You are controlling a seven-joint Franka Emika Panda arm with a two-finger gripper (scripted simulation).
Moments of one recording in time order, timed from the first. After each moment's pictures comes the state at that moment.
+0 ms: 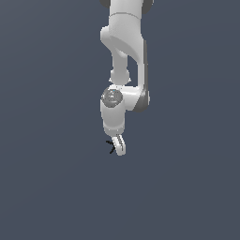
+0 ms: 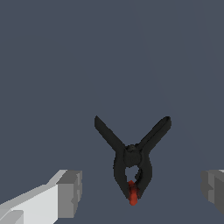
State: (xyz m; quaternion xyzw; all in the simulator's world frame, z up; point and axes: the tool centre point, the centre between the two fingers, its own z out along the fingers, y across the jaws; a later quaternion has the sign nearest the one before) arm 0.003 -0.025 0.061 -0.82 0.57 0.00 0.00
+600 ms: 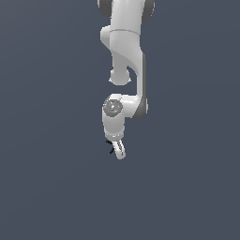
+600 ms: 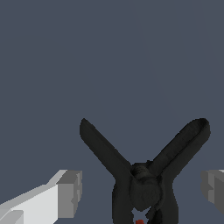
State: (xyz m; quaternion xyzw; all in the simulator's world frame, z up) arm 0.002 -0.025 0.016 -0.82 0.58 0.00 0.00
